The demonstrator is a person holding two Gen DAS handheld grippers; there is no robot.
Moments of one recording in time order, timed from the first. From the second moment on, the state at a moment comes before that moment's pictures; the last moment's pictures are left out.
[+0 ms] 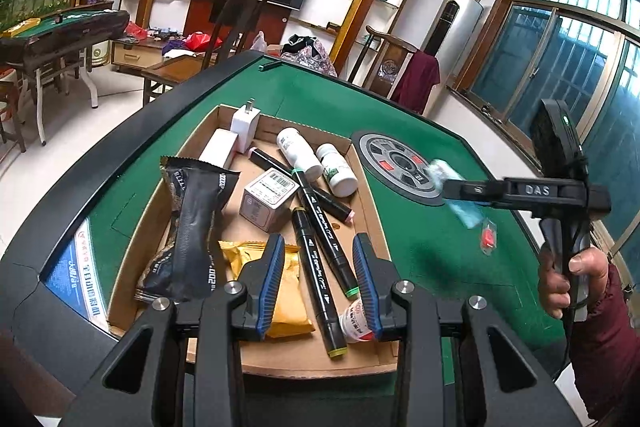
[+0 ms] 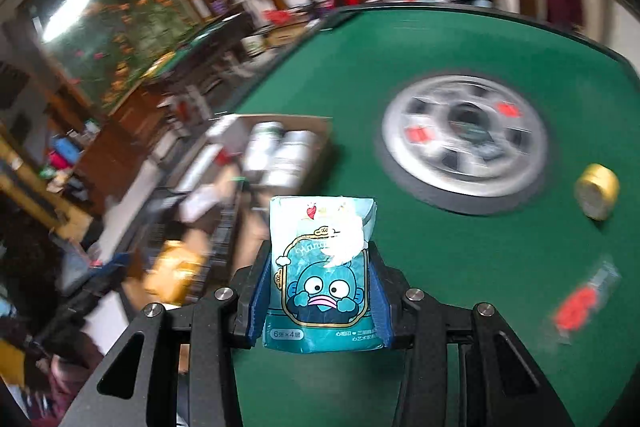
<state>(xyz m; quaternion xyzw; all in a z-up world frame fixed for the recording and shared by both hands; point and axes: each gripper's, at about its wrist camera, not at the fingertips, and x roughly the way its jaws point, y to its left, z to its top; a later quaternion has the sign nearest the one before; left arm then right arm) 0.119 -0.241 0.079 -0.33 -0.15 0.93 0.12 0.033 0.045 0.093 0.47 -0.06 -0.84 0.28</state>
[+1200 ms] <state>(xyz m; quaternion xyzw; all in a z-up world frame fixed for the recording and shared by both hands) 0.128 -0.281 0.085 -0.32 -0.20 0.92 0.07 0.038 -0.093 0.085 0.39 0.14 -0.89 0.20</state>
